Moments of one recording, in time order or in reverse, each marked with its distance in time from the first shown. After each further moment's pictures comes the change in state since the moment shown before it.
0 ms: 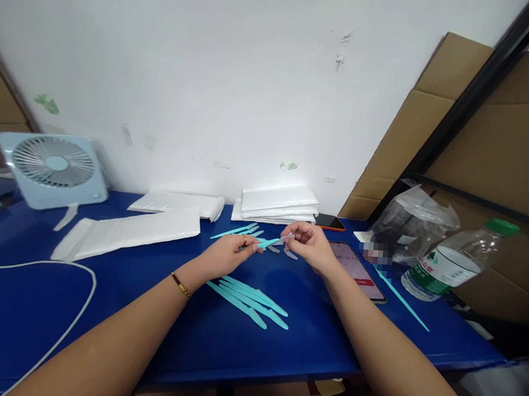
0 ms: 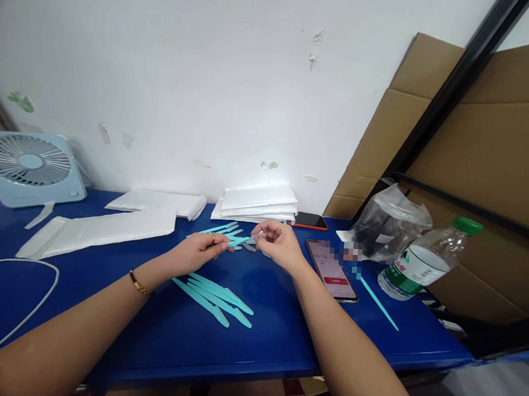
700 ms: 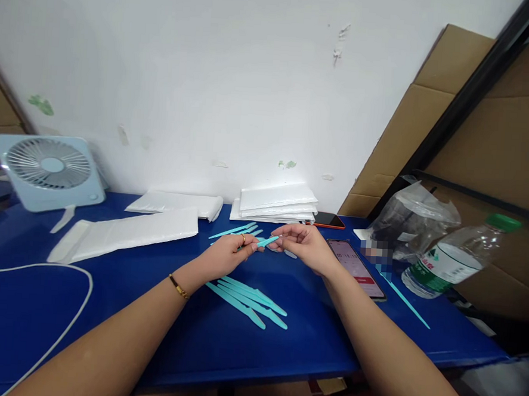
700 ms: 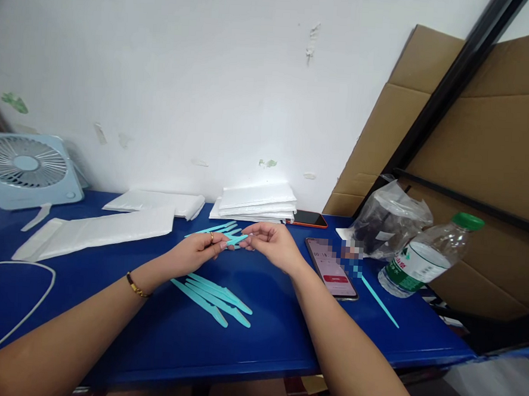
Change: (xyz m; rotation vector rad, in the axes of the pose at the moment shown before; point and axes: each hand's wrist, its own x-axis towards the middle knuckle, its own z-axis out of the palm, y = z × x) left_hand 0.001 0.003 0.002 -0.060 -0.001 -0.008; right_hand -0.001 -0.006 0.005 0.122 -0.117 0.106
